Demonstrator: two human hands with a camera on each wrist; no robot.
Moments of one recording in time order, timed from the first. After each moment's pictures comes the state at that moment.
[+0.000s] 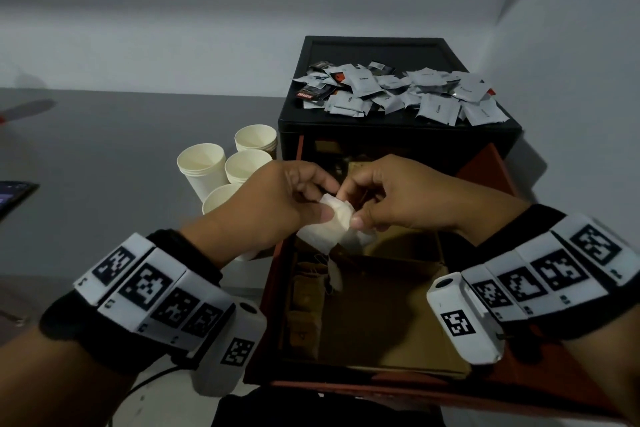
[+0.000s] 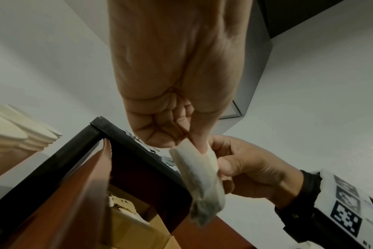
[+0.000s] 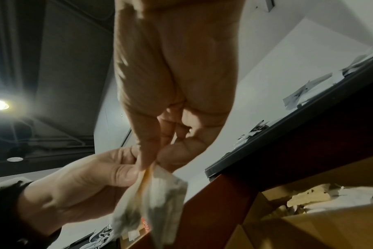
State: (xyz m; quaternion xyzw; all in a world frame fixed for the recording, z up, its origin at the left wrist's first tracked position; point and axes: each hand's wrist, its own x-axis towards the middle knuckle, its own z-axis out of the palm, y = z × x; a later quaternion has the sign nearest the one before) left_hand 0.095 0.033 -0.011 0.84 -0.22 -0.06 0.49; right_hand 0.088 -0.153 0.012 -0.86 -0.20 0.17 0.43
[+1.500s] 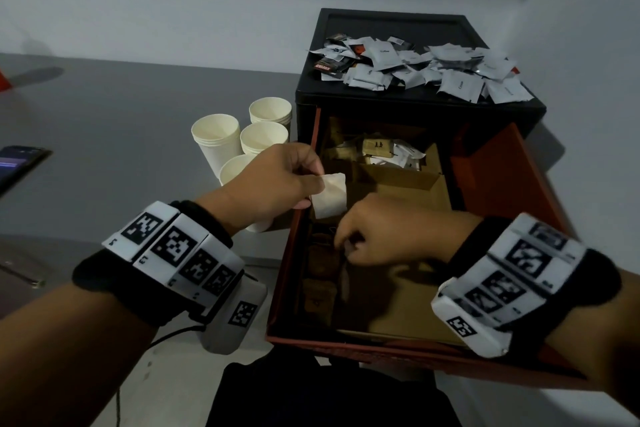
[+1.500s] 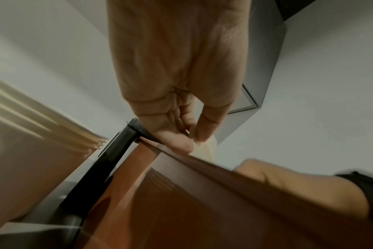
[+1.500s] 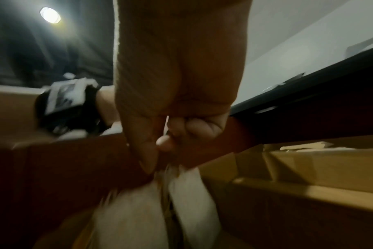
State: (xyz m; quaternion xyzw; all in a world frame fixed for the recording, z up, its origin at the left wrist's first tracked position) left_hand 0.101 0.050 -0.034 0.83 -0.13 -0.09 0.53; right_hand 0.074 -0.121 -0.037 -0.92 -0.33 0.20 0.08
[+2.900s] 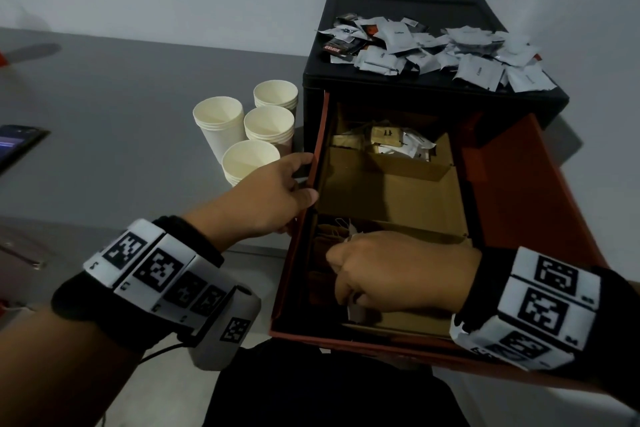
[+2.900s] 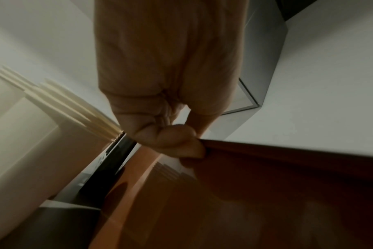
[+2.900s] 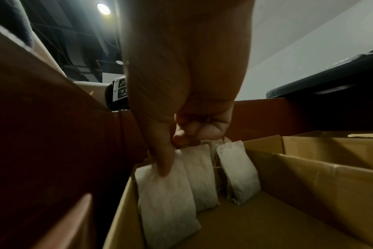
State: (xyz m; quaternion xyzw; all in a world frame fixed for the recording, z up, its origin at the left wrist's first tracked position) left_hand 0.087 0.060 -0.048 0.87 -0.08 -0.15 0.46; right_hand 0.048 -0.107 -0.050 -0.84 -0.48 0.25 -0.05
